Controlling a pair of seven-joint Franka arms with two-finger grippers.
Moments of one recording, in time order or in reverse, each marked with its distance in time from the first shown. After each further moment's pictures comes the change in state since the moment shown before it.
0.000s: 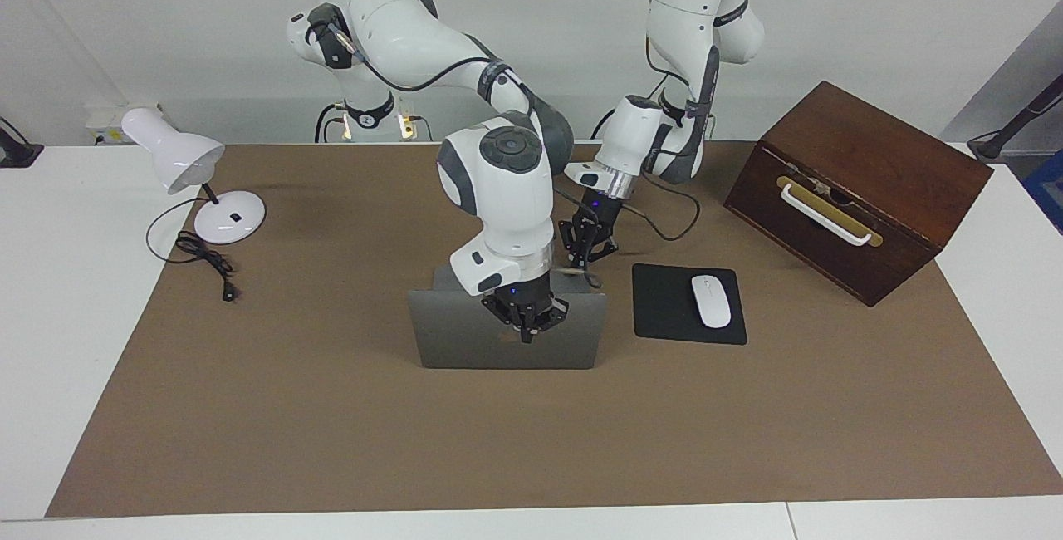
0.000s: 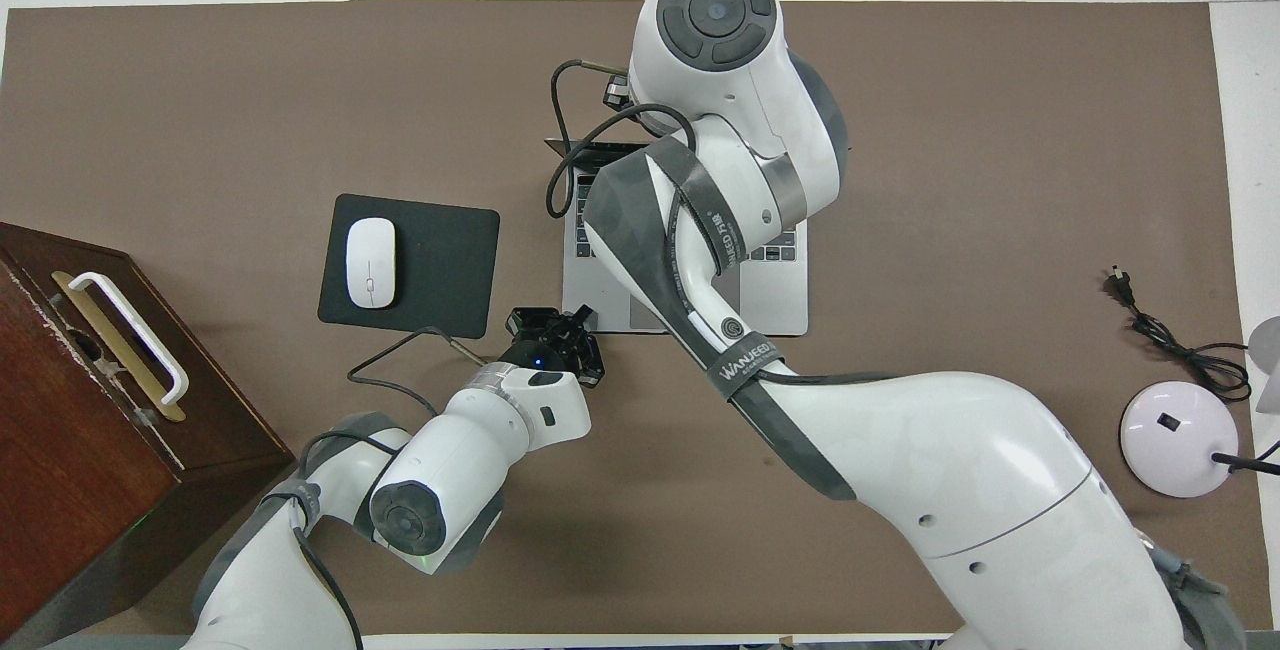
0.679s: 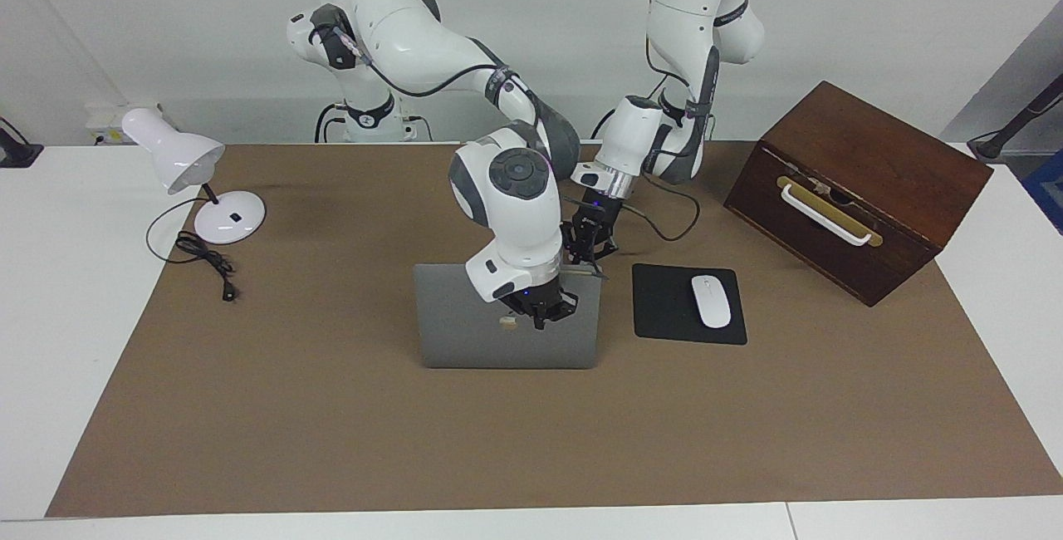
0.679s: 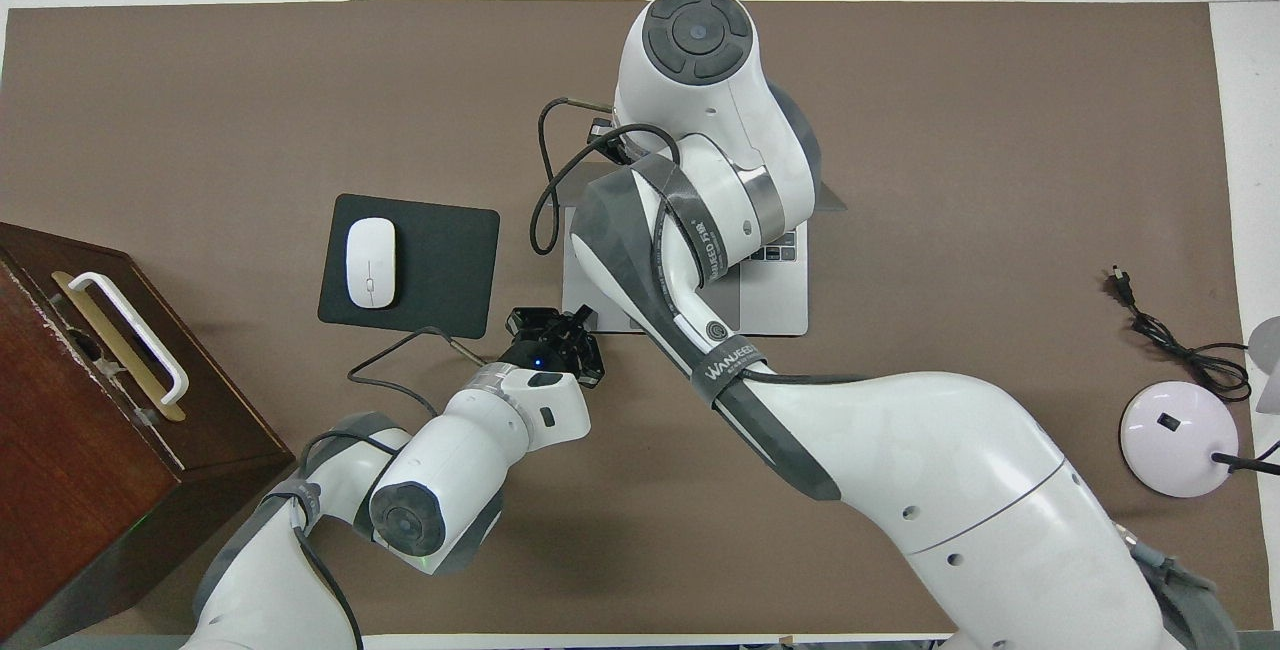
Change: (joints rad) left arm 0.001 0.002 0.000 -0.001 0.004 0.007 0.000; right arm 0.009 -0.001 0.014 -0.073 0.086 -0.011 -0.016
